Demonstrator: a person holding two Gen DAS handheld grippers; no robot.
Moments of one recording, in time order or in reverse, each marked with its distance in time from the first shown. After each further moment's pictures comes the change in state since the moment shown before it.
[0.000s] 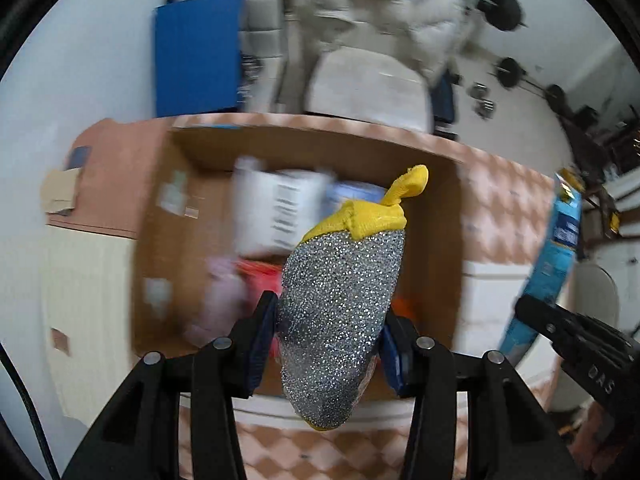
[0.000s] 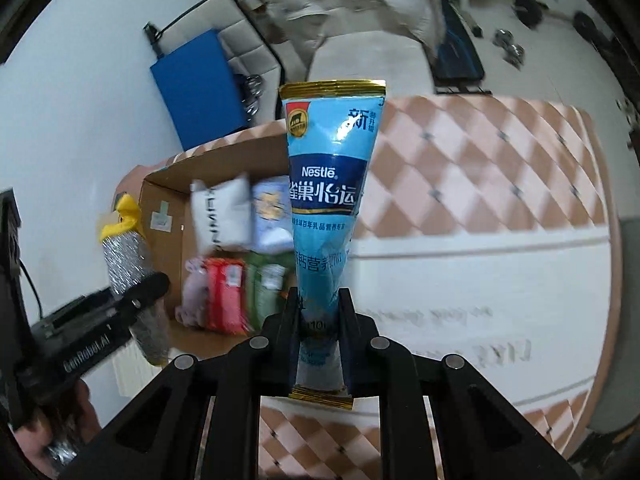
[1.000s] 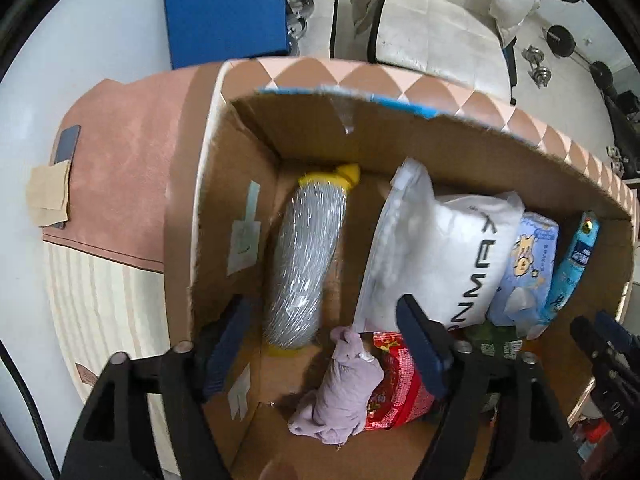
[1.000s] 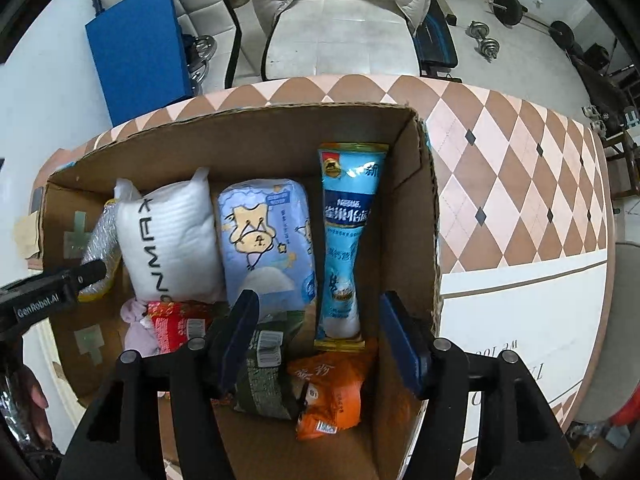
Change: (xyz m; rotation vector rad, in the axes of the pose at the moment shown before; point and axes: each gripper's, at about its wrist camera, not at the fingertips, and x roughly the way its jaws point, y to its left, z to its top) left arm 0.108 0.084 0.056 -0.014 0.216 0.064; right arm 0.118 0.050 0.053 0.037 0.077 -0.292
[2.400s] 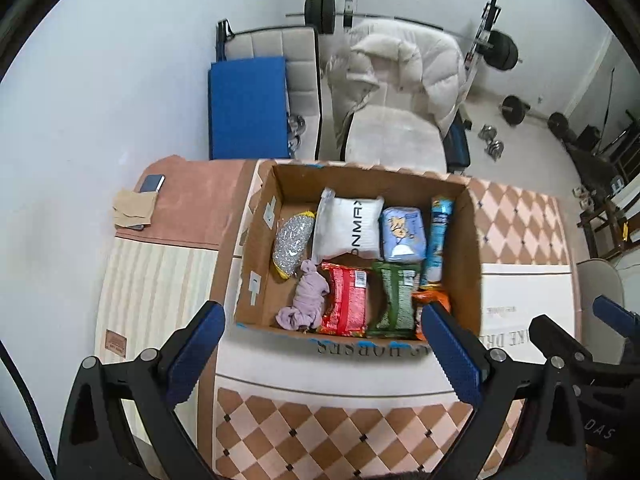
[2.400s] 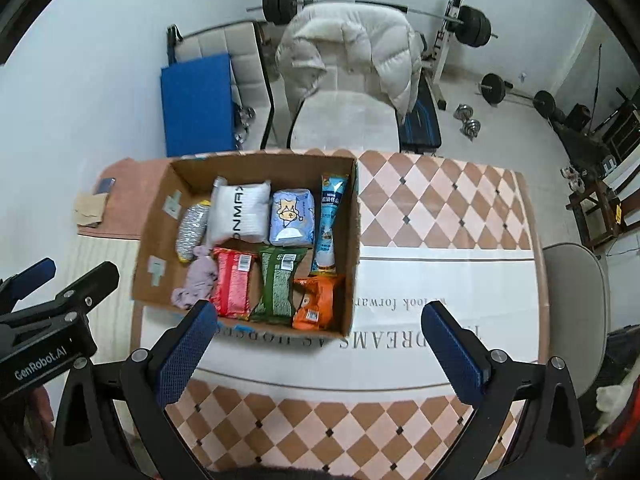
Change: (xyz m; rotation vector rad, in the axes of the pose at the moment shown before) left arm -0.203 -0.036 -0.207 0.016 -0.458 0.001; right arm -0.214 -0.009 -0.180 -0.092 -0.341 0.004
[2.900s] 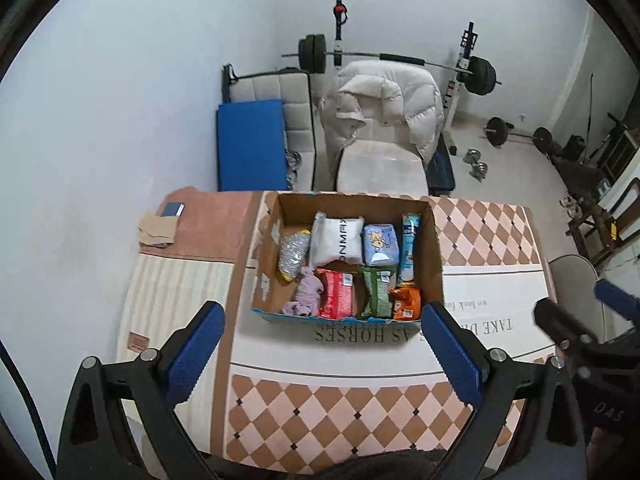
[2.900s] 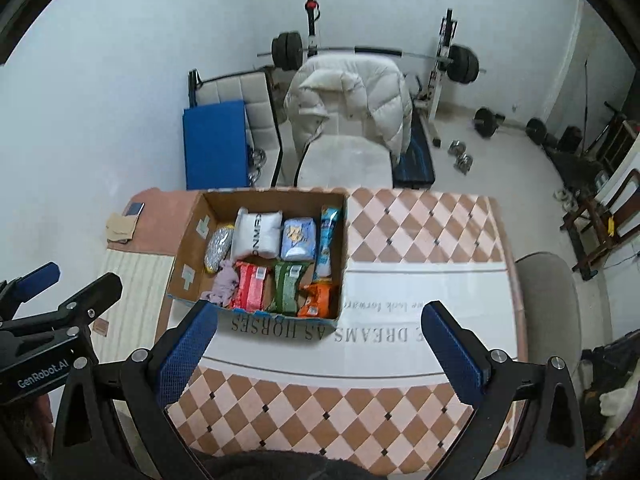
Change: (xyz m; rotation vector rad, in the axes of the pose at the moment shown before) left arm -0.105 -0.012 -0.039 0.031 -0.129 0.003; right arm -0.123 -0.011 -0.046 -0.005 -0.168 0.007
